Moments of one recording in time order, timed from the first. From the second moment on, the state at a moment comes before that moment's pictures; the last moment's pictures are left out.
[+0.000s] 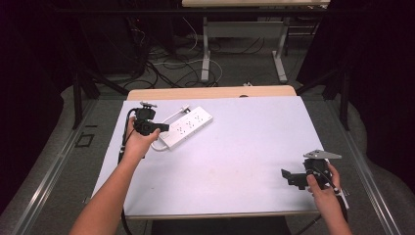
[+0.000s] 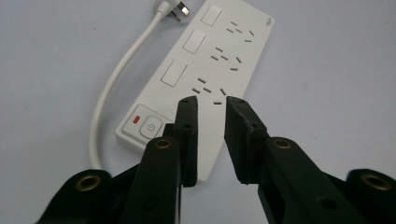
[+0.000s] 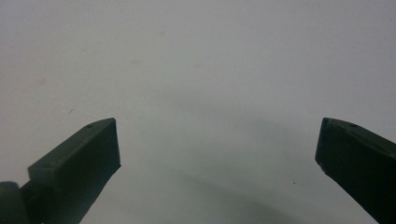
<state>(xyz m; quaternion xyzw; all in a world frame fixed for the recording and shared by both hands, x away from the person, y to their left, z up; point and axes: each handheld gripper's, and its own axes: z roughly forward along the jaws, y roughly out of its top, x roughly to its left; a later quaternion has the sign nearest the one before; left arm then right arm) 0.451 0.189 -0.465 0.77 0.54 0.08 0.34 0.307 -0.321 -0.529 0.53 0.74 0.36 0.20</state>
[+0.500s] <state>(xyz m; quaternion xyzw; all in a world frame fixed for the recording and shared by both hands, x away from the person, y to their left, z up) 0.432 0.174 -0.456 0.78 0.49 0.11 0.37 0.307 -0.321 -0.528 0.53 0.74 0.36 0.21</state>
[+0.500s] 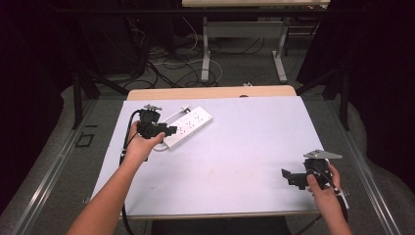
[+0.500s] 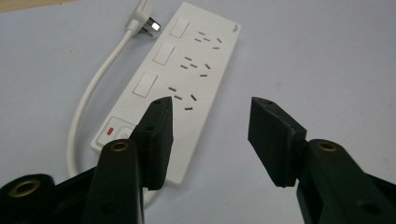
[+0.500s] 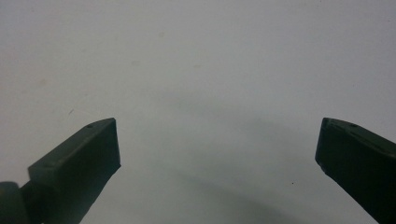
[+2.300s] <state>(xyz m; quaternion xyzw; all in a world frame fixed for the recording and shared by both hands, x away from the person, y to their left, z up) 0.320 0.235 -0.478 0.73 0.49 0.15 0.44 0.305 -0.323 -0.526 0.53 0.74 0.37 0.21</state>
